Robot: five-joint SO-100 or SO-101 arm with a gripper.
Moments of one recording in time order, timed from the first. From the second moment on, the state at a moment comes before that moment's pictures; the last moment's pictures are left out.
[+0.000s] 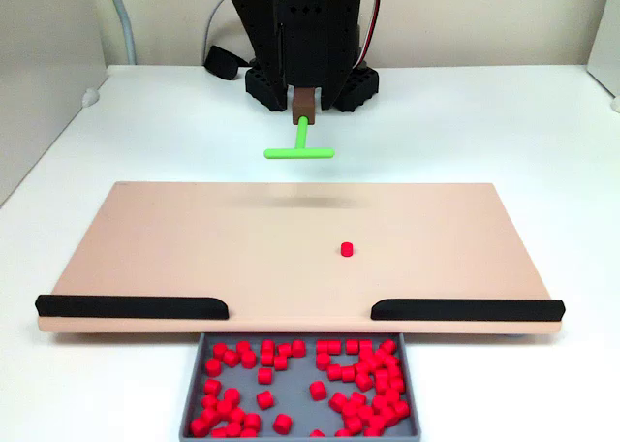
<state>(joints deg) 2.5 108.4 110.9 84.6 -87.1</state>
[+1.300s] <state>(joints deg) 0.8 107.3 117.0 79.7 -84.1</state>
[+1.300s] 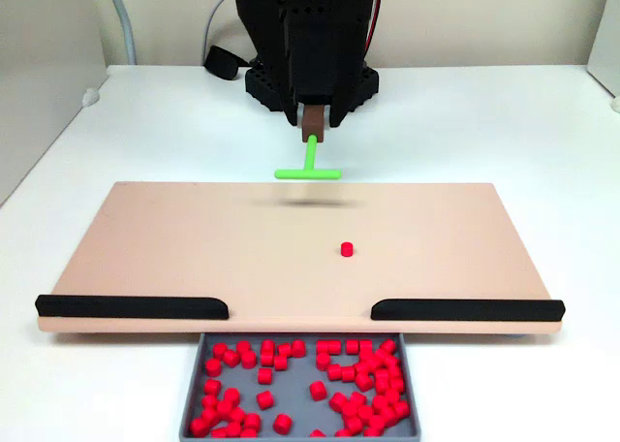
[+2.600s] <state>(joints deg) -1.8 111.2 129.8 61.4 -88.1</state>
